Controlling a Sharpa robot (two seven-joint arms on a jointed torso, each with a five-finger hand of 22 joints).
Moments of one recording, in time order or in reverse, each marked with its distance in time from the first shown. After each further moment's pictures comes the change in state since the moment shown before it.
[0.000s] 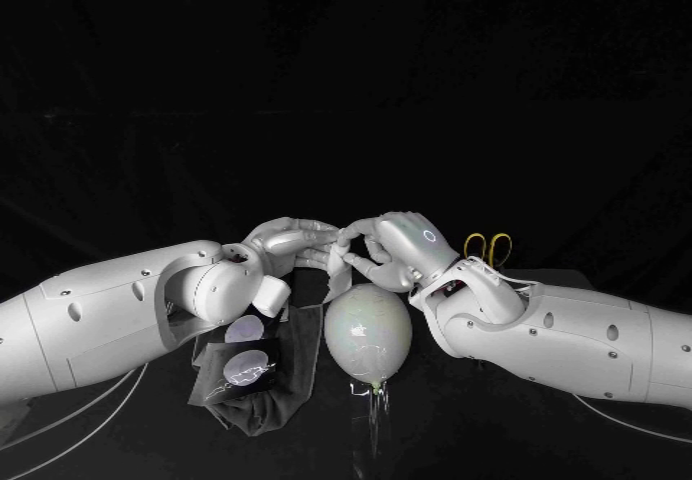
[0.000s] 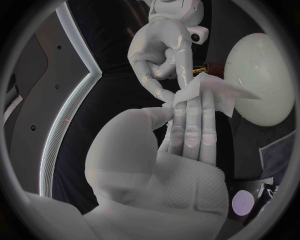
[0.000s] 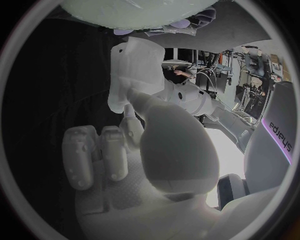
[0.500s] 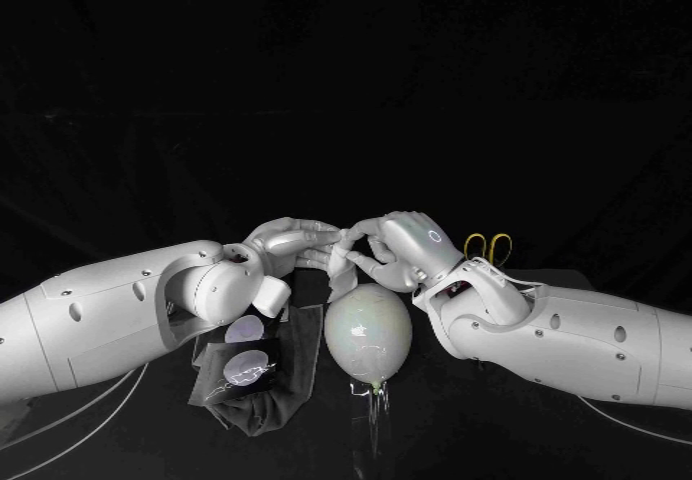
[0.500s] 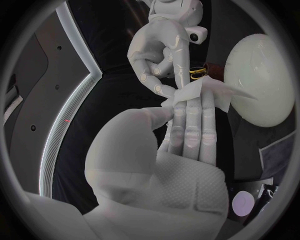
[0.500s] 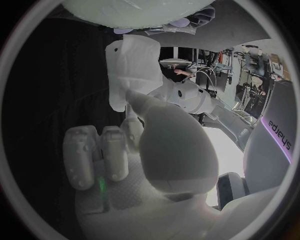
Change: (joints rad) left arm 0.000 0.001 0.000 -0.001 -0.005 0.007 -0.001; left_hand -0.004 -0.004 0.000 0.000 -0.001 0.000 0.000 0.000 0.000 0.000 0.000 0.000 0.004 0.000 0.000 0.000 0.001 -0.001 0.000 0.000 0.000 0.000; right arm 0.000 -0.018 0.000 0.017 0.009 -0.013 0.008; right_hand 0.003 0.011 0.002 -0.008 0.007 0.031 -0.023 0.062 0.028 0.022 -0.020 0.038 0.003 -0.002 -0.010 0.006 0.001 0.000 0.001 -0.012 -0.001 -0.001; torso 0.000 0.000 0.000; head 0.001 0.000
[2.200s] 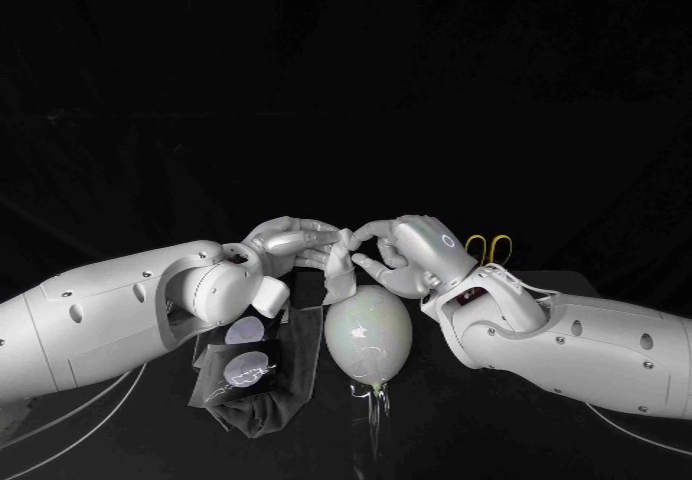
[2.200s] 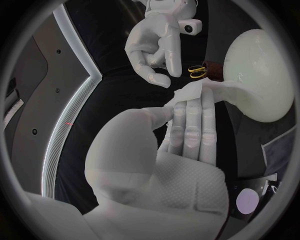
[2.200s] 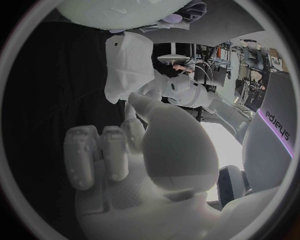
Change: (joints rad) left arm 0.002 0.000 0.002 -0.006 -0.031 0.000 0.005; left_hand 0.003 0.003 0.000 0.000 0.001 -0.001 0.002 0.003 0.005 0.002 -0.002 -0.001 -0.001 0.001 0.002 0.000 0.003 -0.003 0.004 -0.004 -0.004 -0.002; right arm -0.001 -0.060 -0.002 0.069 0.049 -0.017 0.034; right_hand -0.043 -0.029 0.016 0.003 0.004 -0.104 0.031 -0.015 0.032 0.005 0.013 0.005 -0.002 0.001 -0.001 0.004 0.000 0.000 0.001 -0.012 0.001 0.000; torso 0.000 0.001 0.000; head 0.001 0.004
